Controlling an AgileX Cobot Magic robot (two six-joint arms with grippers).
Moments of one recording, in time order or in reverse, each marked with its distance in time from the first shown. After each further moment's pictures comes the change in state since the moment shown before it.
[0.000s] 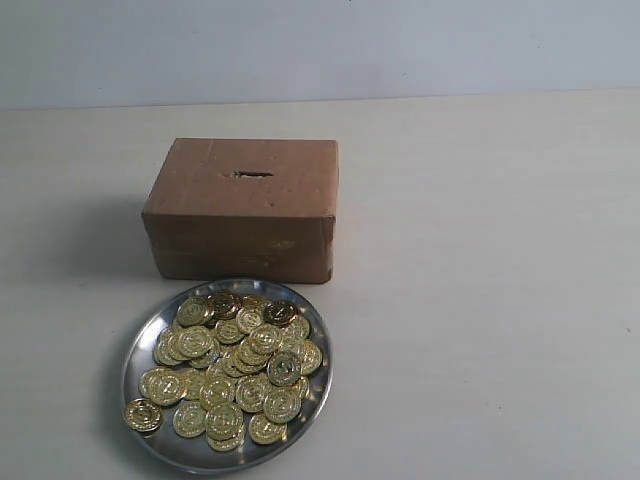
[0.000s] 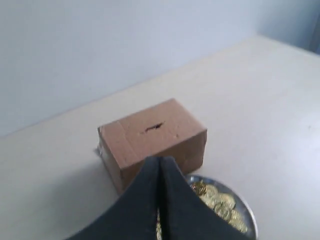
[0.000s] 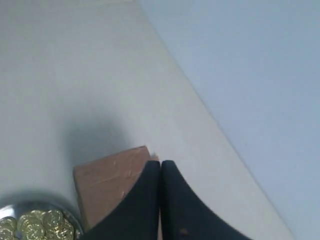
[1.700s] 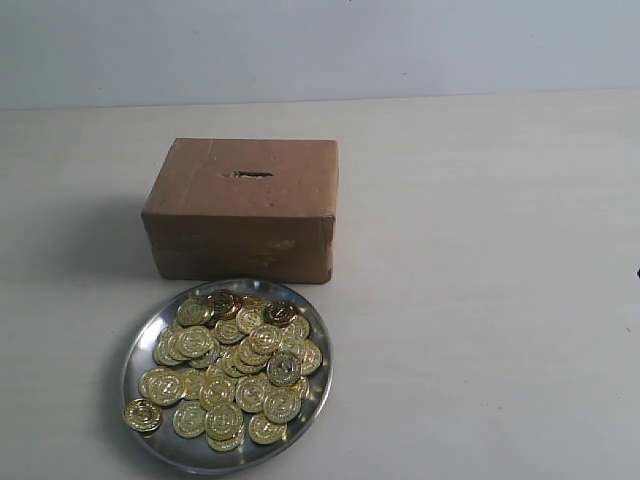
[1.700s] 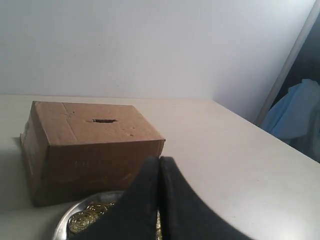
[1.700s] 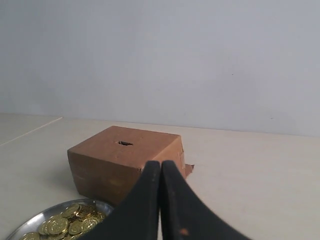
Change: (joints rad) left arm 0.000 -0.297 0.722 -0.019 -0.712 -0.359; right arm 0.000 -1.648 2.065 0.322 -1.080 0.119
